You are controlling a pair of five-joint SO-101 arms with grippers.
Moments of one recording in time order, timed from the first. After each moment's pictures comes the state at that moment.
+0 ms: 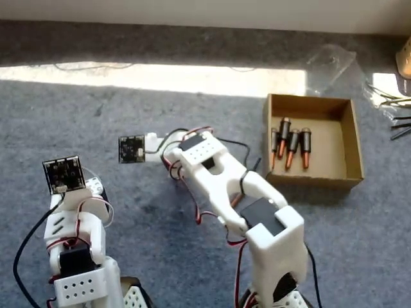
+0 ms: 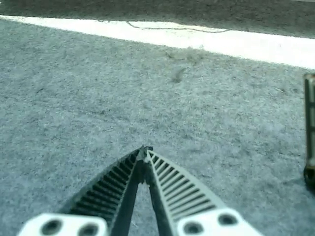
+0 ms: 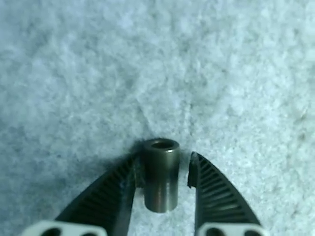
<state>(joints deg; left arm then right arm) -21.1 -101.4 96.0 43.0 1.9 -38.0 22.0 10.7 37.1 63.1</state>
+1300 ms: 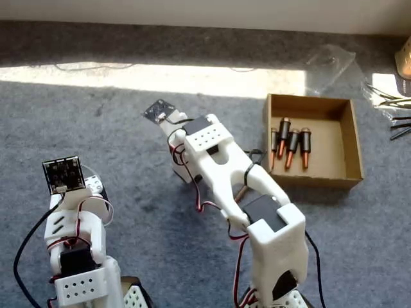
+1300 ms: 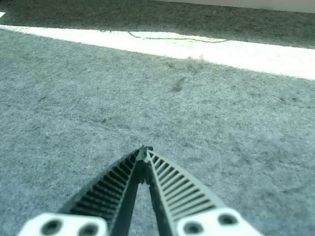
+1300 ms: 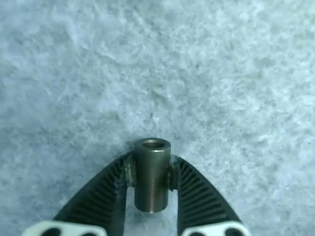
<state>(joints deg) -21.1 -101.4 96.0 41.1 1.9 -35.6 21.8 1.1 65.0 20.4</state>
